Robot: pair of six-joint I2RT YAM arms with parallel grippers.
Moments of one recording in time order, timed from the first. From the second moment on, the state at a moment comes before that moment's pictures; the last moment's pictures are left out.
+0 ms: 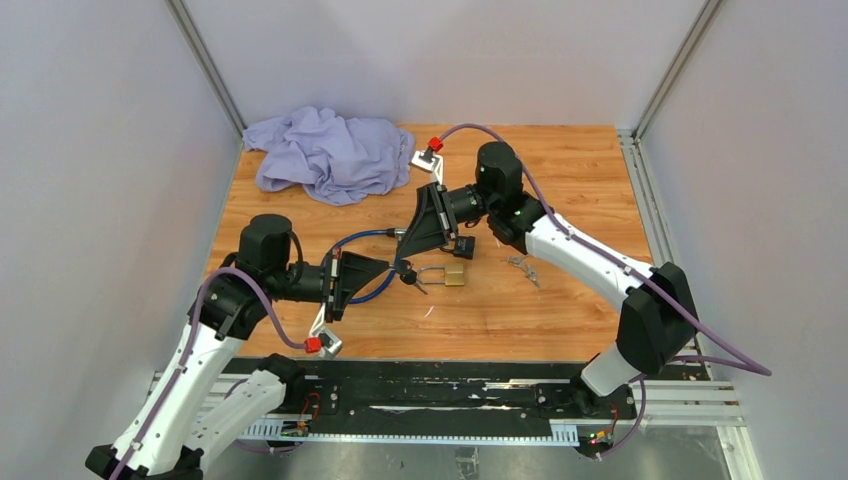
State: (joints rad) left arm -0.43 0.73 0.95 -0.78 1.02 2.09; right arm 0.68 1.55 1.25 0.25 -1.26 0.85
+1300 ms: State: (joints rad) left arm -0.43 0.82 0.95 -0.63 0.80 2.09; right arm 0.64 1.52 1.12 0.39 -1.23 1.05
